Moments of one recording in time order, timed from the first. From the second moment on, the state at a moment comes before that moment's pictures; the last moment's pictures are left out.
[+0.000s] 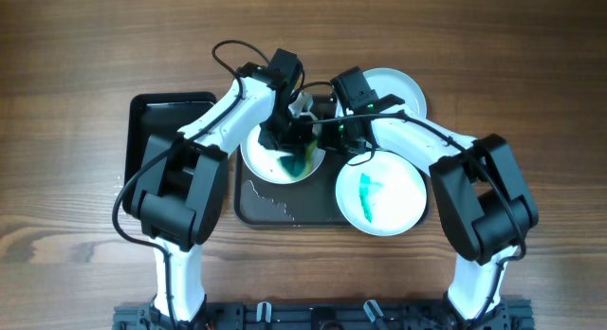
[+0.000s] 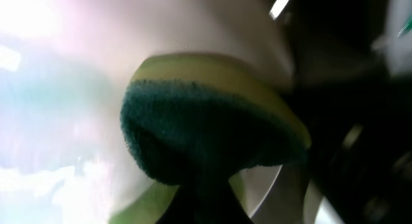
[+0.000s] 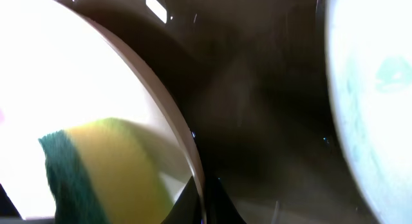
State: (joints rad) left arm -0.43 2.10 1.53 -0.96 0.35 -0.21; right arm 0.47 2.01 1.25 -0.47 -0.31 0.61
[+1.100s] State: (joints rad) left arm -0.46 2.10 1.53 -0.95 -0.22 -0.47; right arm 0.46 2.01 1.25 -0.47 -0.30 0.63
